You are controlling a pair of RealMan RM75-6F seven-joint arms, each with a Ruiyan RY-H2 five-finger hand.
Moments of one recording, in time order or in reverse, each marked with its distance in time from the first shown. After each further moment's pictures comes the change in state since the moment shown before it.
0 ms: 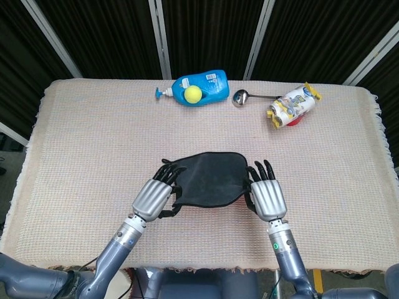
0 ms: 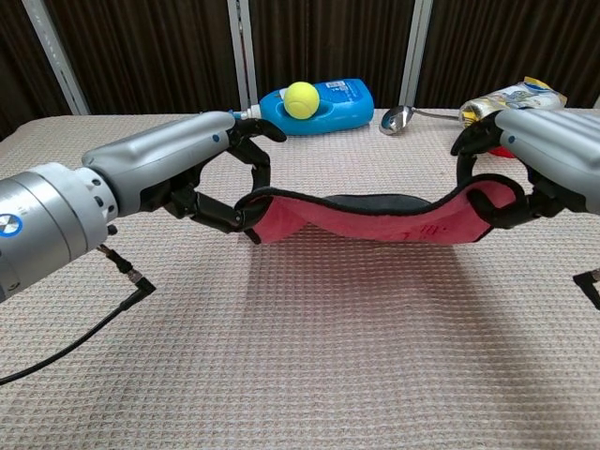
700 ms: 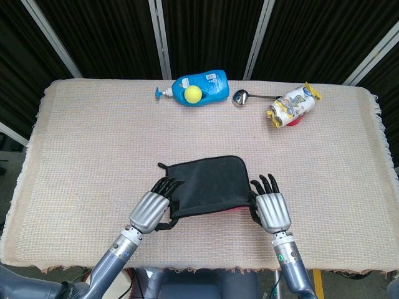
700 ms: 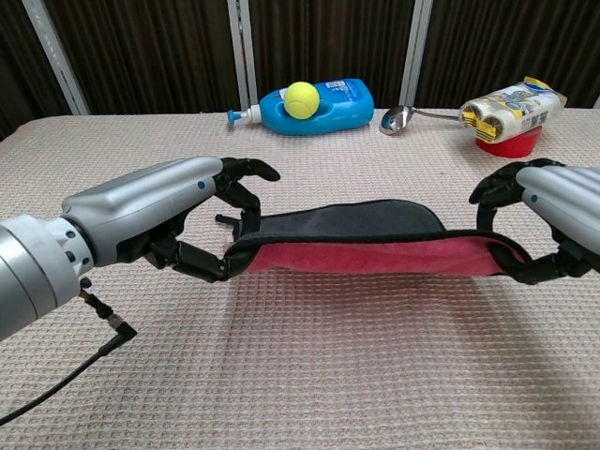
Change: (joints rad) left arm 0.087 -0.012 0.062 -0.004 0.082 -0.016 -0.012; right arm -0.109 -0.032 -0.059 0.063 -0.073 -0.026 0.033
